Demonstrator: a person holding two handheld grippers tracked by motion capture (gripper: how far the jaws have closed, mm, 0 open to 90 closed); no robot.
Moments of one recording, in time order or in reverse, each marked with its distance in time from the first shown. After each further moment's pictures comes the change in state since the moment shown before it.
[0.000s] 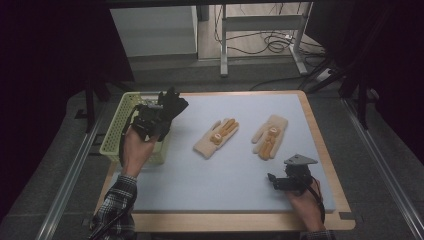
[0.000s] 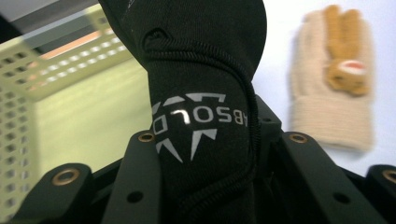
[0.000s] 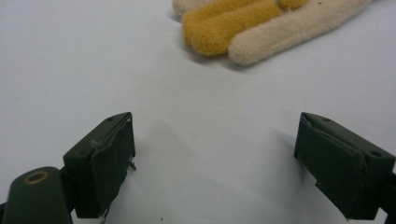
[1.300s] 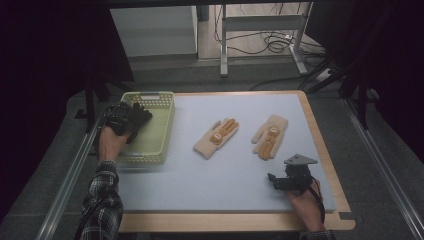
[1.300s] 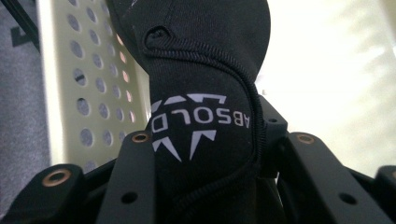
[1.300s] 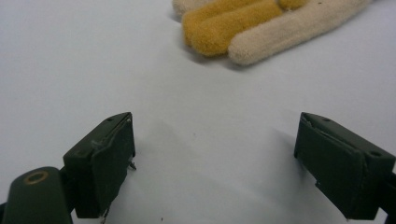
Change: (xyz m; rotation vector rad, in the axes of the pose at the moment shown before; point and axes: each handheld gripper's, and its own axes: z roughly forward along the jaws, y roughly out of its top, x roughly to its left) left arm 0.116 -0.040 0.074 0.314 0.094 -0.143; right arm 0.000 0.000 0.000 -0.001 0.000 0.000
